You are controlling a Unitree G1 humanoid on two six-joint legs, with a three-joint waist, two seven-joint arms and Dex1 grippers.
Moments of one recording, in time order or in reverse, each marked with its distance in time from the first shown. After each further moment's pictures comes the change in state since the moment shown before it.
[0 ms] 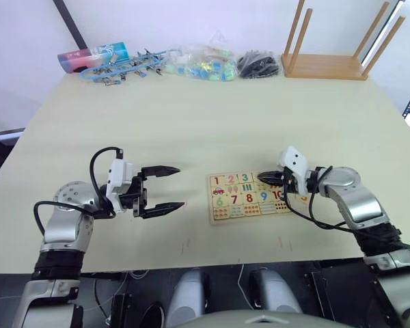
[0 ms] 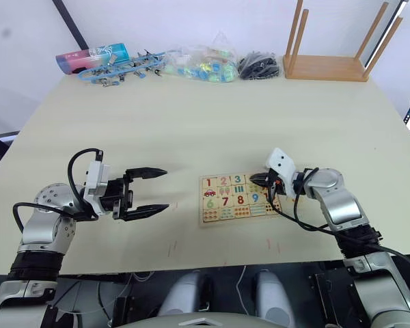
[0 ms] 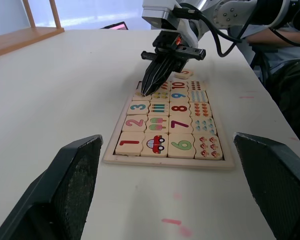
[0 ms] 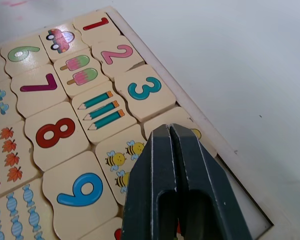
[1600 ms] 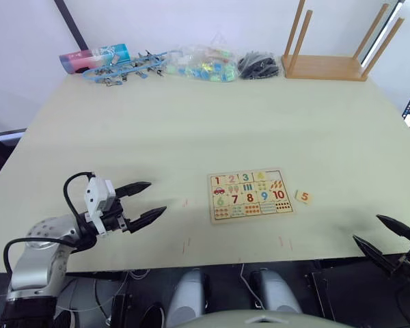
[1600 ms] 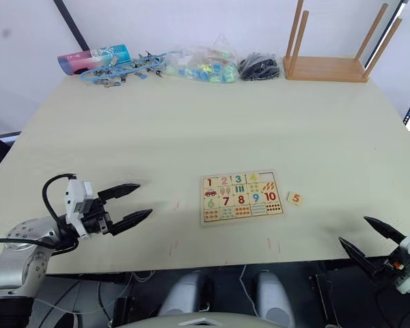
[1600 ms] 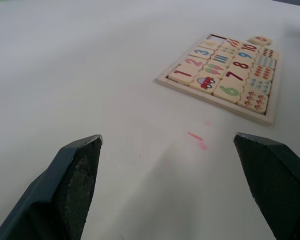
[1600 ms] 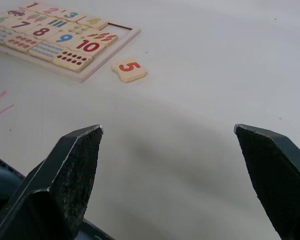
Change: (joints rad) left arm 0.334 0.028 0.169 -0.218 -0.015 0.163 0.334; right arm 0.943 -0.017 -0.744 -0.192 0.372 -0.489 0.095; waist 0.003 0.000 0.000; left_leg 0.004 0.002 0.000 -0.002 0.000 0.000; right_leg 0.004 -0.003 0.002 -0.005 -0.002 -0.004
